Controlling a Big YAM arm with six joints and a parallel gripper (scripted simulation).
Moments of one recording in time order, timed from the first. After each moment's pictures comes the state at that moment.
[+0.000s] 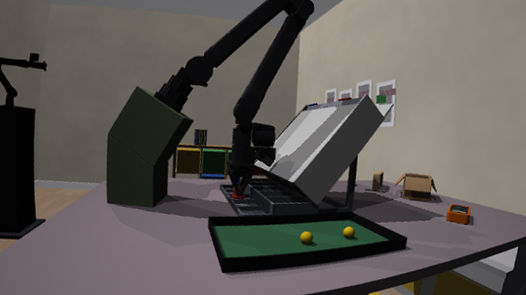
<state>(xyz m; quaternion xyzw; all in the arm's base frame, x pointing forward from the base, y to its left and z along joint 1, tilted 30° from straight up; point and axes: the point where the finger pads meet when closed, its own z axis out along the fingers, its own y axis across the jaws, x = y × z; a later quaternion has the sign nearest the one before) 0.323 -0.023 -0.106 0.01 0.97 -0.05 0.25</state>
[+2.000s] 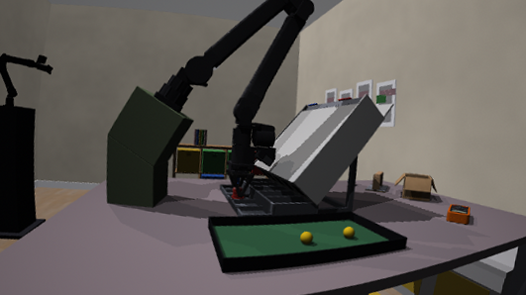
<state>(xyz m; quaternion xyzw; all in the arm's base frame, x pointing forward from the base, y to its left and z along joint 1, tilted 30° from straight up) 0.323 -0.023 -0.106 0.01 0.97 -0.05 0.25</state>
